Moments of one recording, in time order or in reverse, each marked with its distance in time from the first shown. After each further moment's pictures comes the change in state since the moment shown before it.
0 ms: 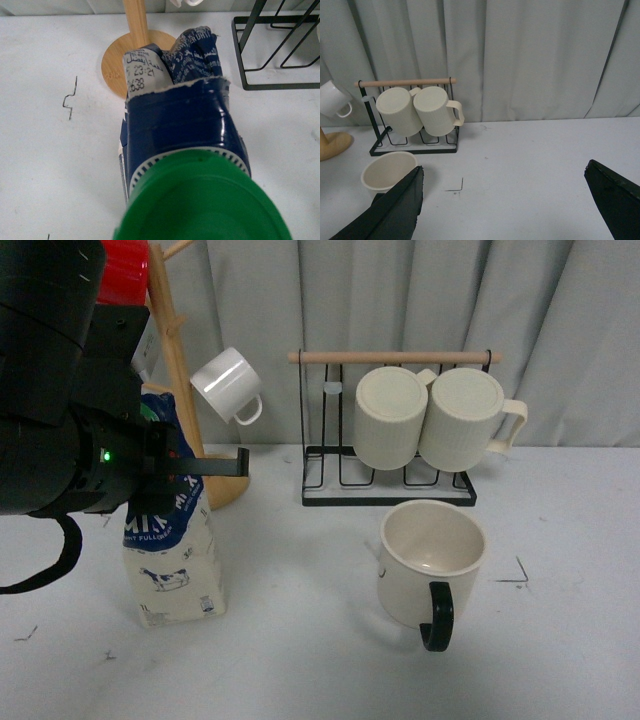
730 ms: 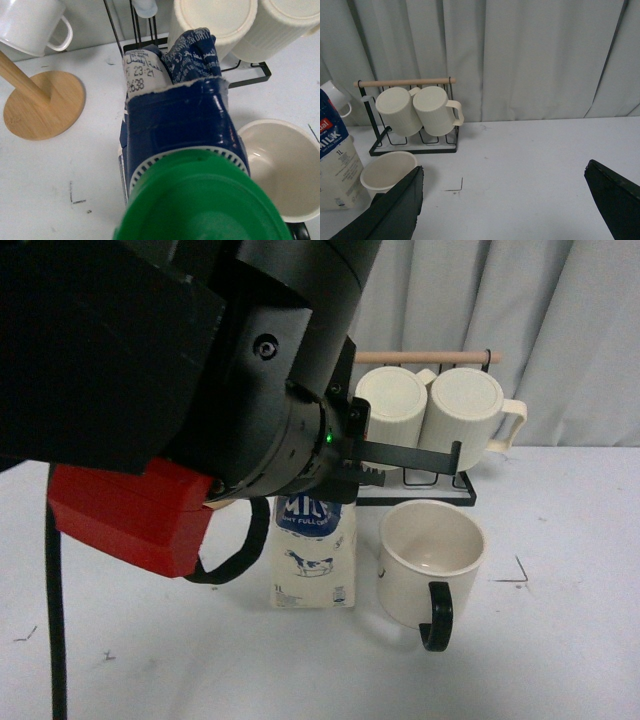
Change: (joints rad) left arm -0.289 0.078 0.172 -0.041 -0.081 -0.013; right arm 0.000 0.000 0.000 0.000 0.000 0.000
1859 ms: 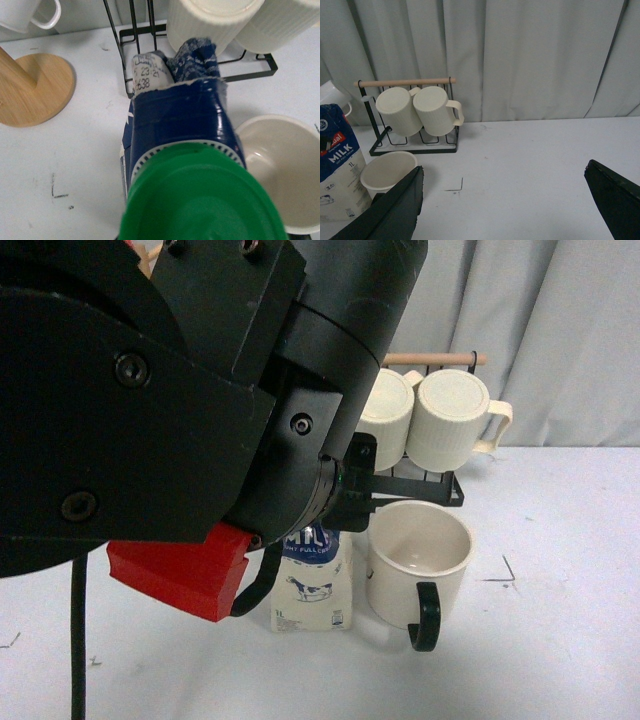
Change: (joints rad) left arm -0.023 0.083 0.018 0.027 -0.028 -0.069; right arm 0.000 0.000 0.000 0.000 0.000 0.000
